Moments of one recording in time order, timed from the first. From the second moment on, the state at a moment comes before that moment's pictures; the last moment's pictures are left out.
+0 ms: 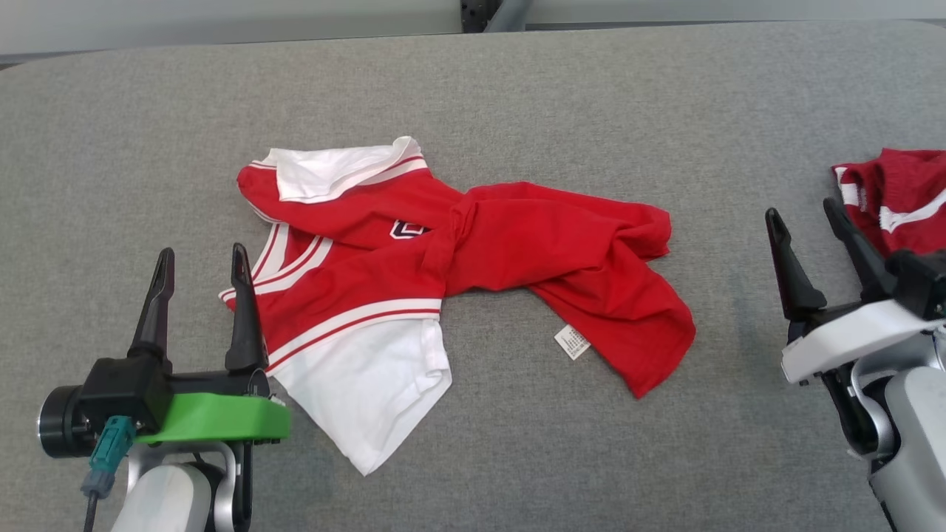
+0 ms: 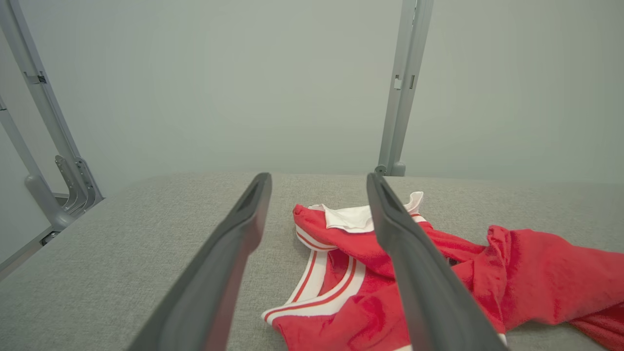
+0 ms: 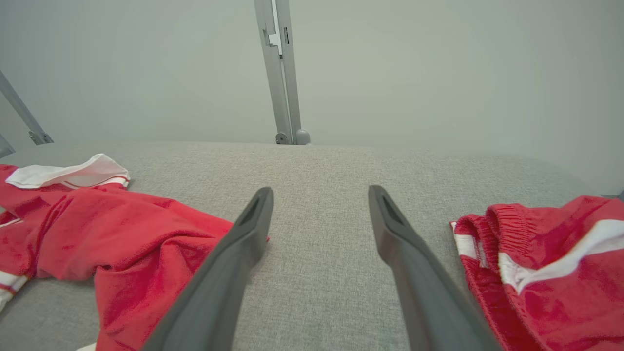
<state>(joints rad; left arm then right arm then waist) -0.14 0.27 -0.25 -0.03 -0.37 0.22 -0.23 -0.25 -0.34 0.11 0.17 0.39 0.13 -0.17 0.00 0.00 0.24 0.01</state>
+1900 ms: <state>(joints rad) -0.24 0.25 -0.24 0.04 -0.34 0.16 -0.24 -0.21 -0.45 0.49 0.25 0.38 0.13 -0.15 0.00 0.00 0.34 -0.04</state>
